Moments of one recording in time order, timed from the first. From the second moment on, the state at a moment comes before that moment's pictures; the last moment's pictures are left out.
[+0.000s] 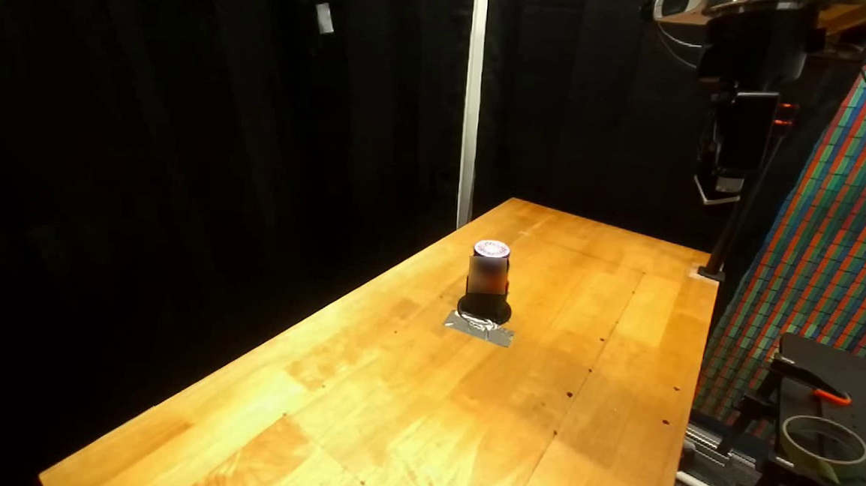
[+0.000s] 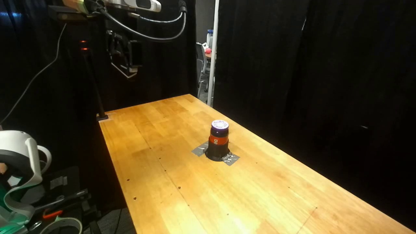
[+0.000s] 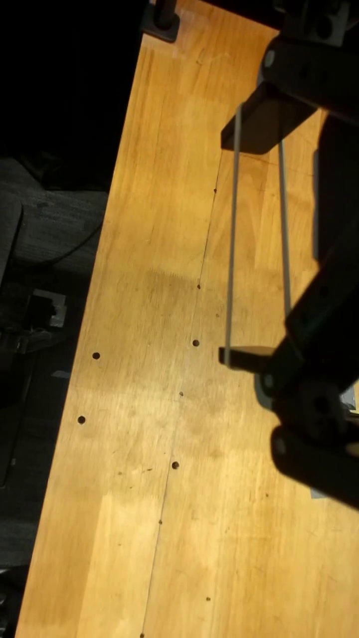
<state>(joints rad) 0.21 -0.34 0.18 -2.30 0.17 1.89 0.05</state>
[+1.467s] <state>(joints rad) 0.15 0.46 0.06 -1.74 -0.15 2.25 0.30</state>
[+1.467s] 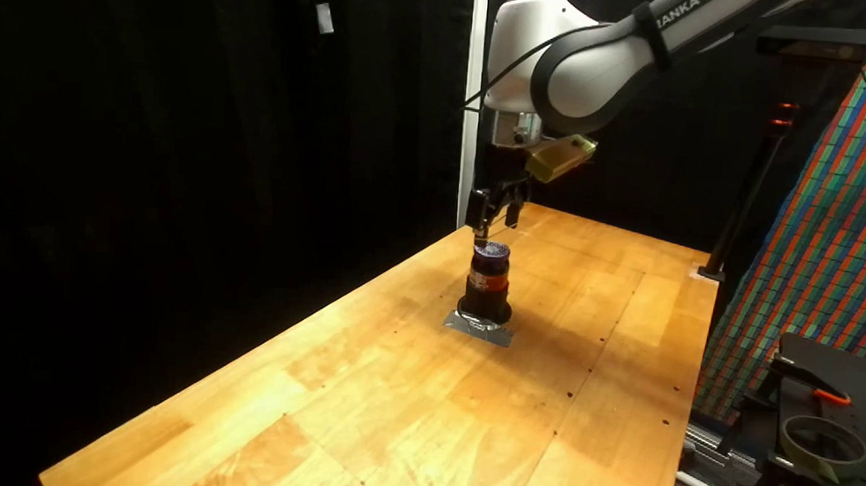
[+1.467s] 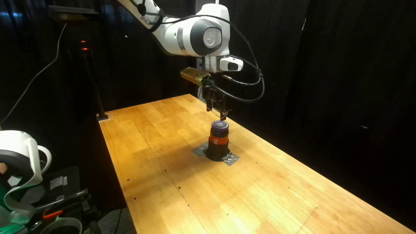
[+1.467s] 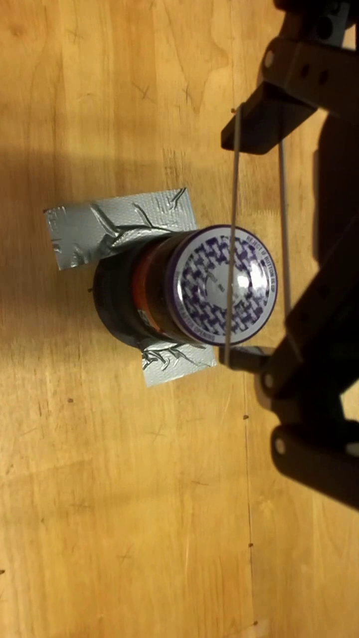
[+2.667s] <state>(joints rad) 0.15 0.59 0.02 -1.69 -0.10 2.42 0.35</state>
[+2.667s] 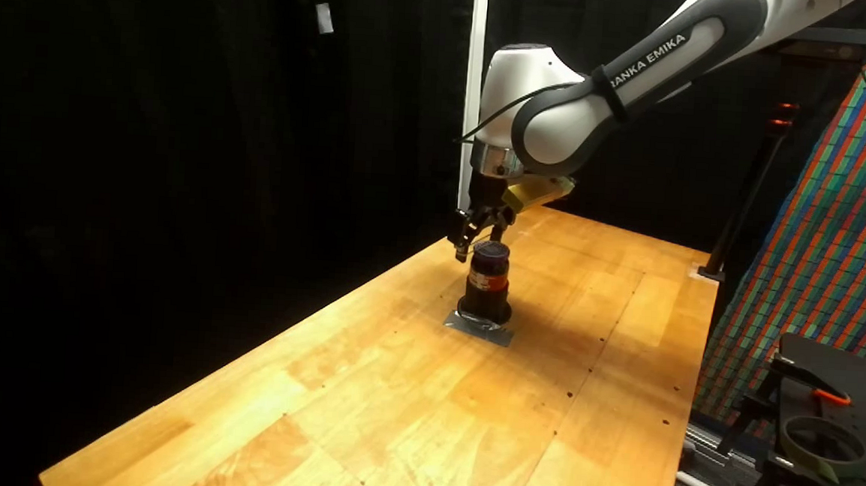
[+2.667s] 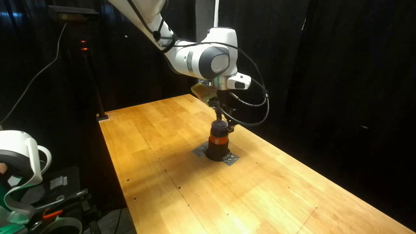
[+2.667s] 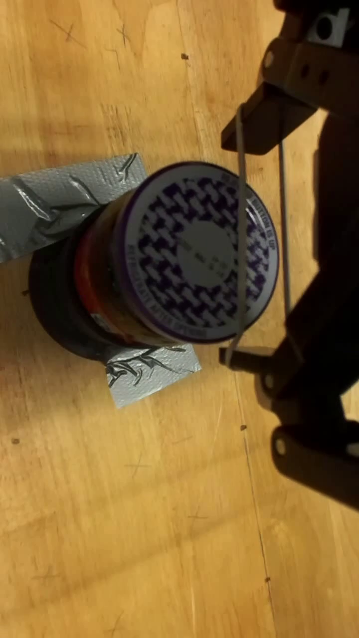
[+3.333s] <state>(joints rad) 0.09 0.56 0.06 -1.71 0.07 2.25 0.19</state>
